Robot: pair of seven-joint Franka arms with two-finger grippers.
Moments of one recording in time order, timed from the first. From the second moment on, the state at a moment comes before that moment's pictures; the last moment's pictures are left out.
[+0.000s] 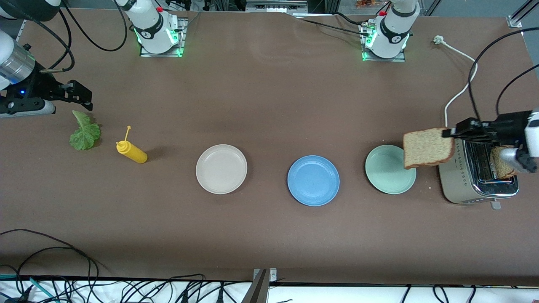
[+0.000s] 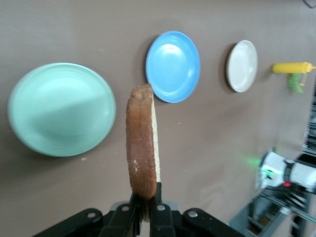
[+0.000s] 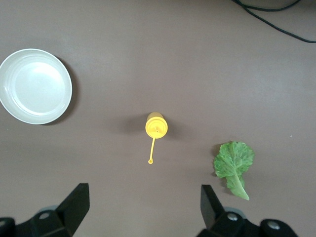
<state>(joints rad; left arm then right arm) 0.39 0.37 -0.24 -1.45 -0.48 1.44 0.36 0.05 -0.04 0.00 -1.75 -0.04 1.73 -0.07</state>
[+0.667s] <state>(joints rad) 0.19 0.56 -0.25 -1.45 -0.72 1.68 0.20 0.05 -0.04 0.00 -1.75 -0.04 1.74 -0.07</state>
